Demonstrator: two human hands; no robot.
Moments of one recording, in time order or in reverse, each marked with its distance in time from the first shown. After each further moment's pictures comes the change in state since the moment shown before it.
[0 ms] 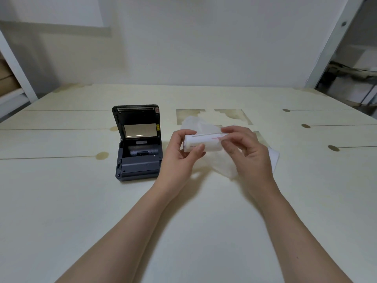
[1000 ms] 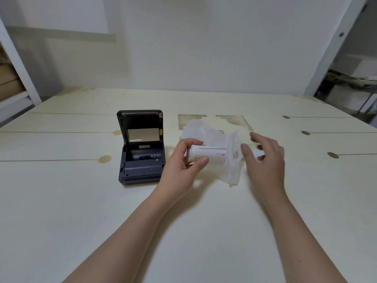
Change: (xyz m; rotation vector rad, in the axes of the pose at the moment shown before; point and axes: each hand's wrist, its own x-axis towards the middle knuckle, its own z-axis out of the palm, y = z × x) left_hand -0.006 -0.001 -0.006 0.146 -0.056 -0.003; right_hand 0.004 0.015 -0.020 -0.496 0.290 0.138
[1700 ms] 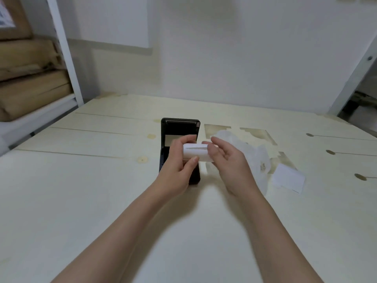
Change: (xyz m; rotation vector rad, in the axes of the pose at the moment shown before) left_hand -0.027 0.025 -0.085 0.286 0.057 0.174; right_hand -0.042 -0.106 0.071 0.538 -0.567 0.169
